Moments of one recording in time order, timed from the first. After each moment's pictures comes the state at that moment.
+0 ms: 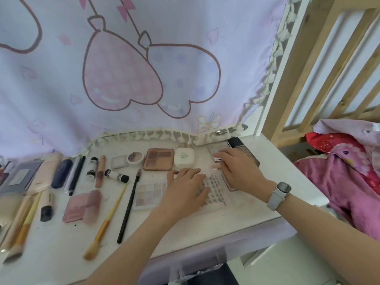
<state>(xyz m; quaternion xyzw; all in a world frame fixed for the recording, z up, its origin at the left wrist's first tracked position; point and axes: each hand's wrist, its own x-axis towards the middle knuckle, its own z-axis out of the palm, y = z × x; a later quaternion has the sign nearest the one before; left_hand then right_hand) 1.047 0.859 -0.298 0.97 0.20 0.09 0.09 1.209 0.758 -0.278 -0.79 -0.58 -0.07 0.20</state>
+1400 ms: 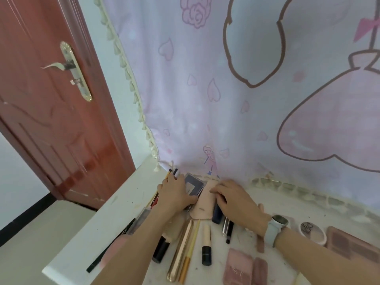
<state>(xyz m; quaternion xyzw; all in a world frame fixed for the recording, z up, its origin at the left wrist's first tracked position) 0.794 1.154 -0.292 0.75 0.65 0.06 0.09 0.973 1.096 -0.298 -0.57 -0.77 0.08 0.25</state>
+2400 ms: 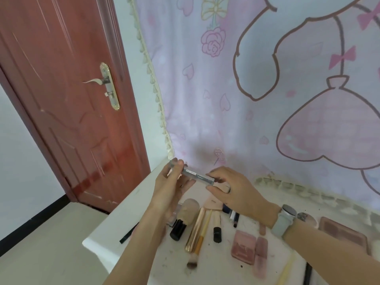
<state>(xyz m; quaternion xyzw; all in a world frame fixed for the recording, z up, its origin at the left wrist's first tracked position) 0.748 1.060 -0.218 0.38 0.34 0.57 0.64 0.930 1.029 -0.211 -0.45 -0.80 0.10 0.38</state>
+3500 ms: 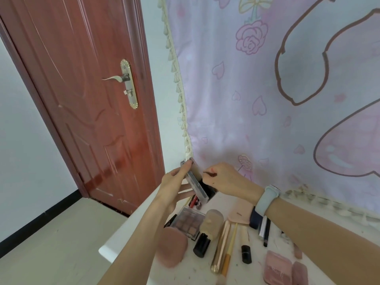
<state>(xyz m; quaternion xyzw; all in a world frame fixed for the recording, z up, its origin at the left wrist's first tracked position) 0.695 1.116 -0.227 0.44 0.47 0.48 0.60 0.856 1.110 -0.195 -0.54 -0.75 0.28 0.27</state>
